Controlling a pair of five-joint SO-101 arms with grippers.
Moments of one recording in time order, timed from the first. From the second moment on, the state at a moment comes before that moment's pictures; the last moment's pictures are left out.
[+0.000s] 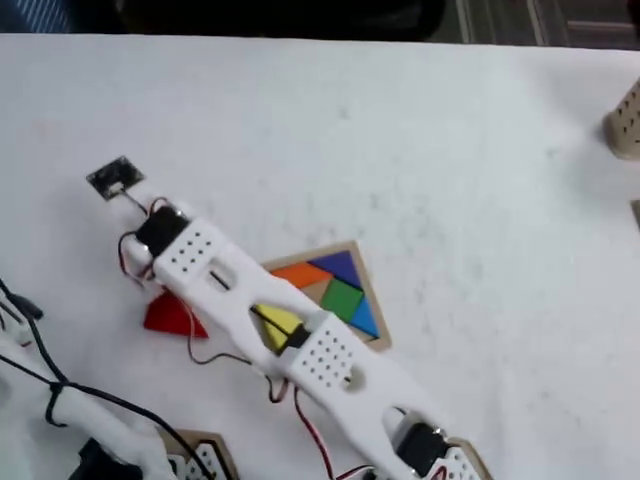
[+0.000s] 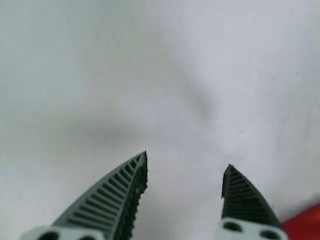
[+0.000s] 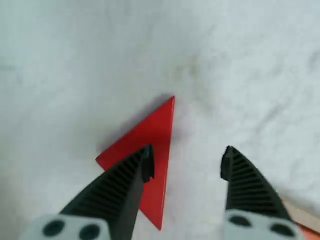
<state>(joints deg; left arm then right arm) -61.2 -32.4 47.1 61.1 -2.8 -57.9 57.8 -66.5 92.0 -9.7</state>
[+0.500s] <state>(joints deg) -68.3 -25.4 51.0 55.6 4.0 -63.4 63.2 -67.3 90.4 -16.7</state>
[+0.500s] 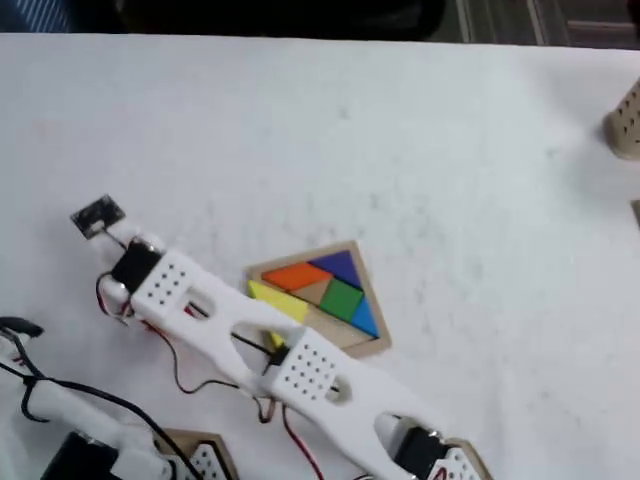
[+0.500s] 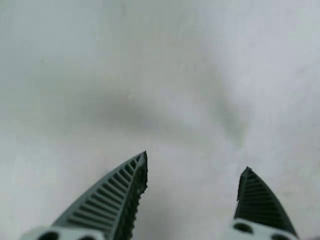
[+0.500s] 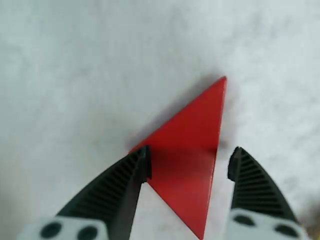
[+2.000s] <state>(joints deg) -66.0 -24.8 53.3 52.1 4.1 -63.2 66.5 -69.5 89.0 -23.2</state>
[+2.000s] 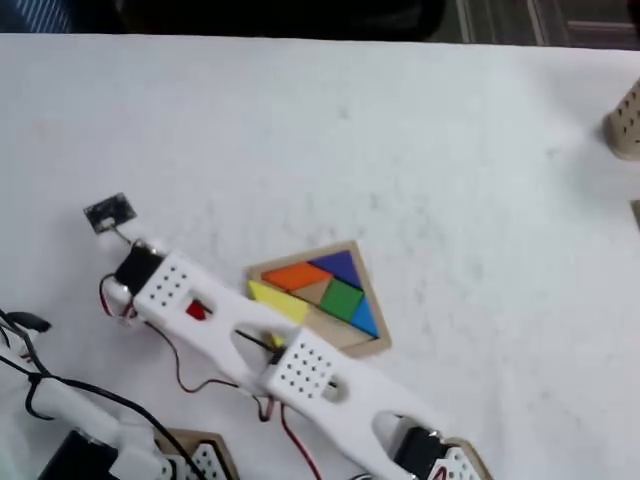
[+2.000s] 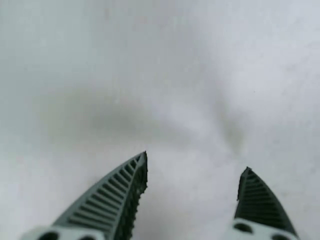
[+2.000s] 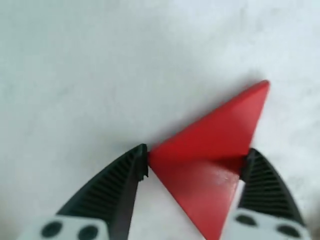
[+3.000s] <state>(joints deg) -64.5 -24.8 54.4 52.1 4.1 -59.1 67.5 -80.3 96.3 -23.1</state>
